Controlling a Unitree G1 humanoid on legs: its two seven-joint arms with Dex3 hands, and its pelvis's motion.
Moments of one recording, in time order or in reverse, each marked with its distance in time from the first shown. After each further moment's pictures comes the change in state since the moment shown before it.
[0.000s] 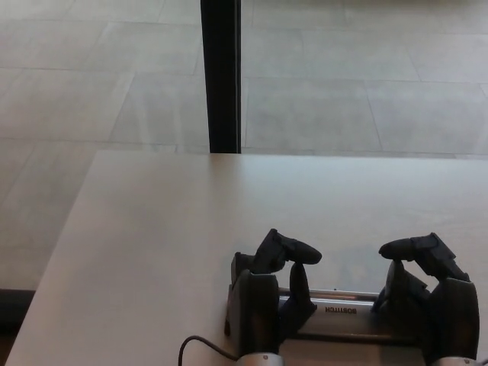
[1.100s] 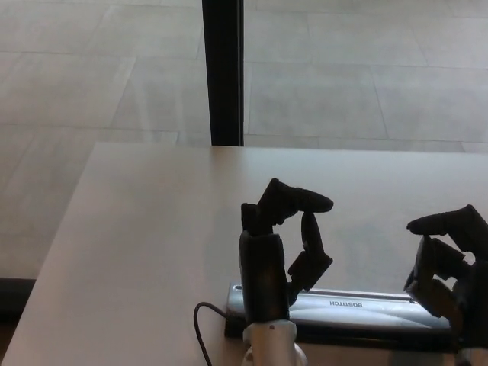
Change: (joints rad) left_arm 0.000 0.022 0.022 -0.312 -0.047 -0.057 -0.023; right_arm 0.006 -0.097 -0.029 -0.160 -0.116 -0.135 -0.054
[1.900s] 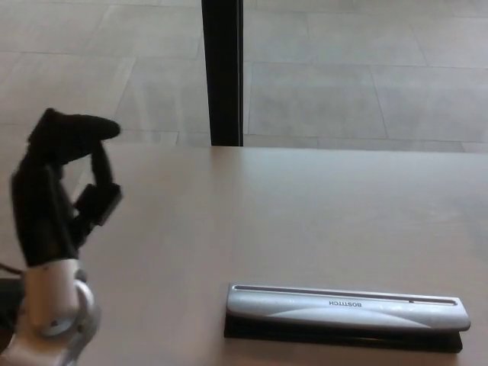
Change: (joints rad) left_arm 0.171 0.546 0.473 -0.444 -0.343 0.243 -0.235; right_arm 0.122 -0.573 -0.481 -0.128 0.188 0.304 0.129
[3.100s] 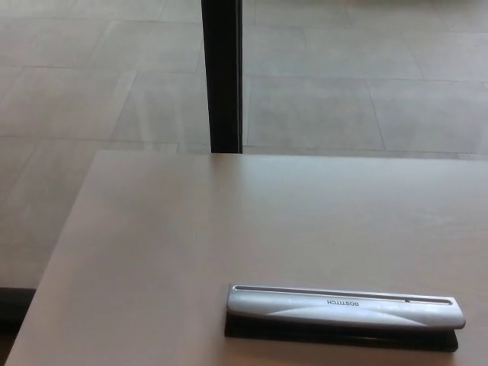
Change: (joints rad) left_arm 0.603 -0.111 0.533 0.654 -0.221 0.399 -0.240; right_arm 0.198 0.379 -0.536 0.449 0.323 0.391 -0.180
